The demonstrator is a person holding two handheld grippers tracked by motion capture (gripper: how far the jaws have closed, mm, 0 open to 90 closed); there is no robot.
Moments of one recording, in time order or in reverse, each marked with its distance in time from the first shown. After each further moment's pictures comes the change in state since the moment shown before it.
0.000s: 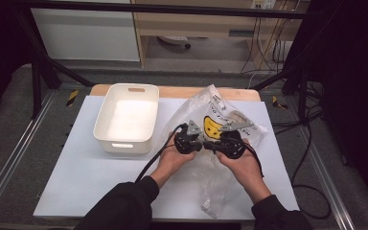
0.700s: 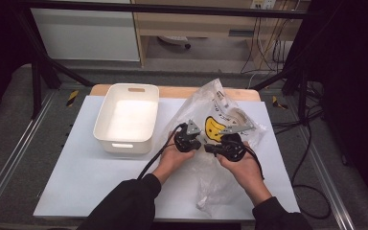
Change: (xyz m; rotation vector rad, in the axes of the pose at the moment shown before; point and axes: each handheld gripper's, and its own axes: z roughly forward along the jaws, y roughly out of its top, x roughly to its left) left arm 0.011 -0.010 0.018 0.000 0.027 0.011; right arm -0.004 -0.011 0.004 0.022 0.002 0.014
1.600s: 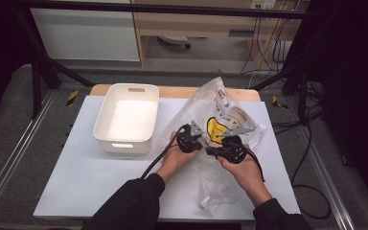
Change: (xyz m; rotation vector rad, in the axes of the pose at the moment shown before) left arm -0.002 -0.004 0.014 0.028 0.030 0.022; right arm -0.006 -0.010 0.005 0.021 -0.004 0.017
